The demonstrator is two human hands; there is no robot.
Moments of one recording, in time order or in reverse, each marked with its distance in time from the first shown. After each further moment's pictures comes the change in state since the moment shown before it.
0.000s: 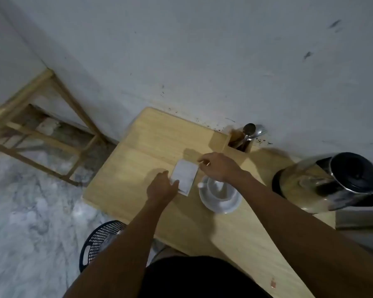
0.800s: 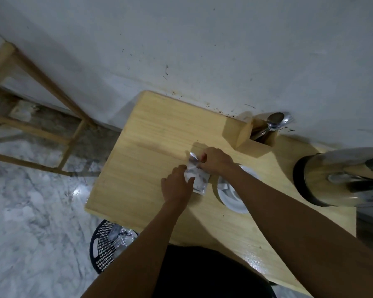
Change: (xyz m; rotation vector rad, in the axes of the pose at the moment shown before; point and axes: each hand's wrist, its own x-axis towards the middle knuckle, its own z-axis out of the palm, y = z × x) left_hand 0.030 -0.011 0.007 0.055 -0.009 0.109; right_hand 0.087 -0.010 0.065 -0.009 -0.107 0.308
